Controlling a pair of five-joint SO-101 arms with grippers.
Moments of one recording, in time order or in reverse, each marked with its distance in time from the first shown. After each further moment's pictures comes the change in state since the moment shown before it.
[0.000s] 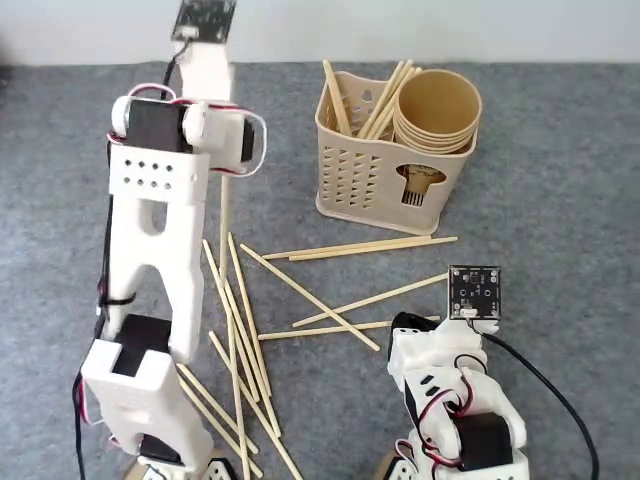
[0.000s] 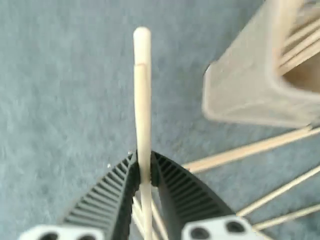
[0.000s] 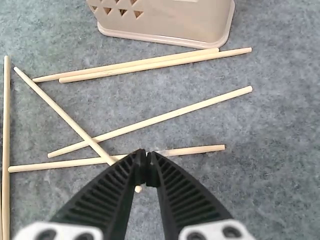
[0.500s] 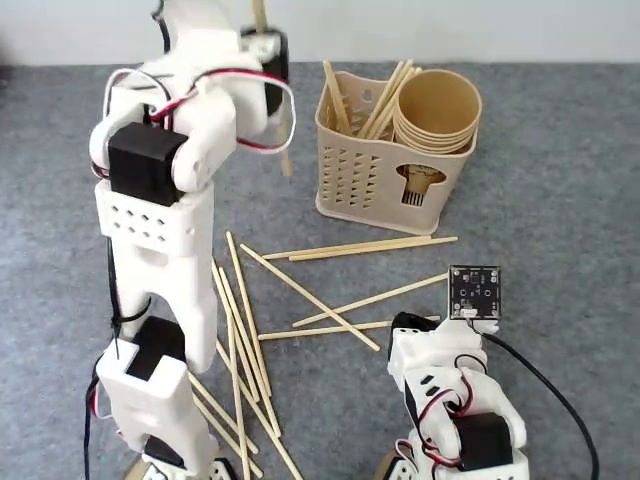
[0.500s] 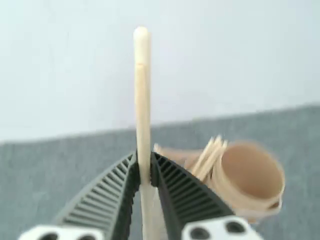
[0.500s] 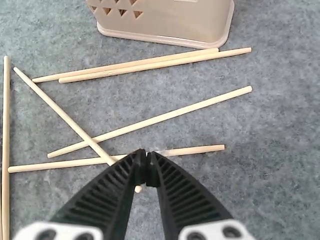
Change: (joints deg) left arm 7.5 0.5 -25.0 -13.5 5.7; right arm 0.0 0.0 0.0 0.0 0.0
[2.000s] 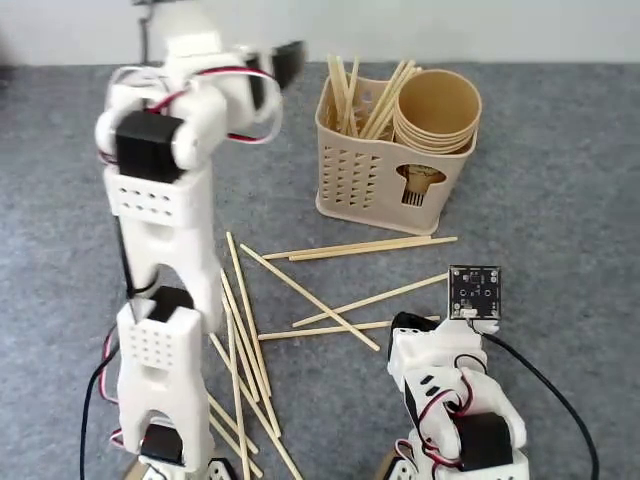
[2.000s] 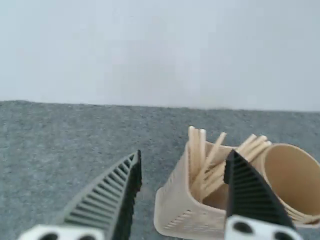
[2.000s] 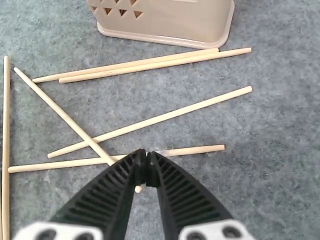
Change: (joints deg) left arm -6.8 17.8 -21.1 13.4 5.7; right arm 0.0 0.0 0.0 0.0 0.0
